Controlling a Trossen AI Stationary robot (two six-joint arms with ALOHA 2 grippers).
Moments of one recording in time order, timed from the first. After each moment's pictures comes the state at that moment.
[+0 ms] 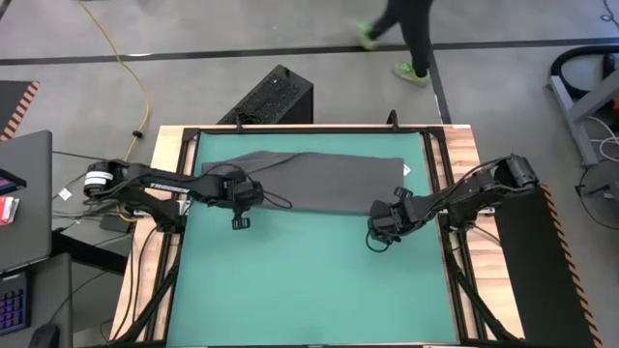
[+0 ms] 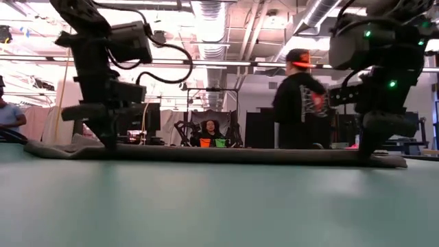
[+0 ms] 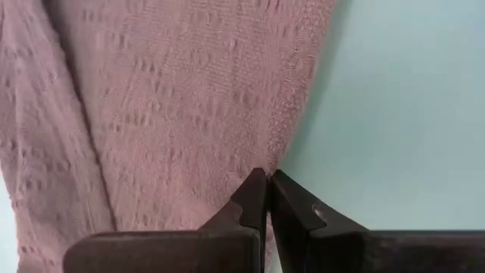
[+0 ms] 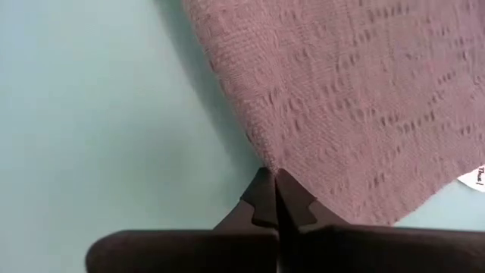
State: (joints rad) left arm 0.13 1.35 0.66 -0.58 -0.29 0.04; right arm 0.21 1.42 0.67 -0.77 0.47 0.61
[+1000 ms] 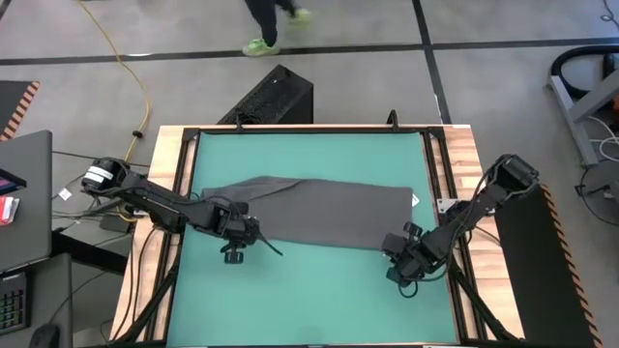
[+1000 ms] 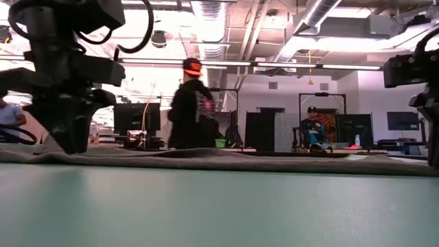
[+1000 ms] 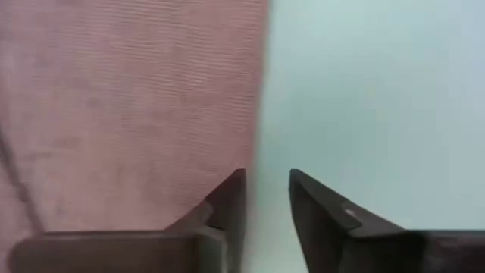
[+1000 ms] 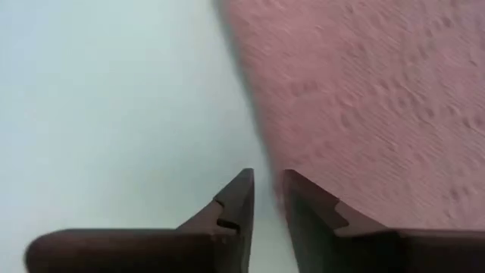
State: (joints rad) left arm -0.26 1.35 0.66 -0.56 -0.12 -0.22; right arm 0.69 1.42 0.68 -0.69 0.34 1.10
